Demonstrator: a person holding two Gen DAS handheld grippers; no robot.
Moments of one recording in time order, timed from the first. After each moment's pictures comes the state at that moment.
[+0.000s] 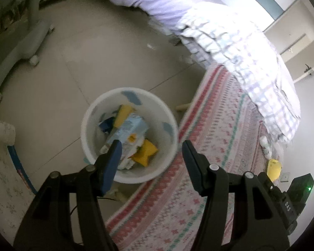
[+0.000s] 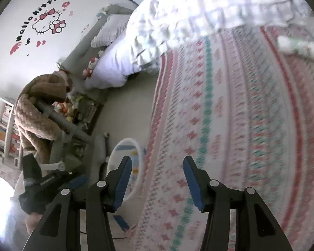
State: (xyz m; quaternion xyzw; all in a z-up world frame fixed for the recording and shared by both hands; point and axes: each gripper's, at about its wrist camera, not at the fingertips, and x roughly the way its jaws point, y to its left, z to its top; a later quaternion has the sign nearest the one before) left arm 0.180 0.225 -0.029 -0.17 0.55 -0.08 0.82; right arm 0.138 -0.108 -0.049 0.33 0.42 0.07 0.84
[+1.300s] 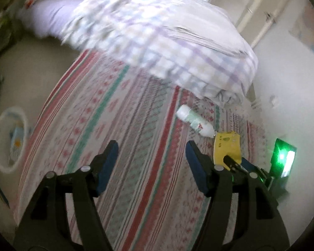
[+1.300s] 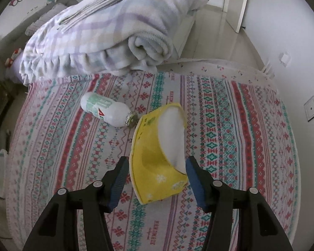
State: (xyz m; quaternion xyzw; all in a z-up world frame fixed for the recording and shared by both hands) left arm 0.135 -0.120 0.017 -0.04 0.49 -0.19 0.85; right arm 0.105 -0.371 -0.052 0.11 0.49 -0.18 0.85
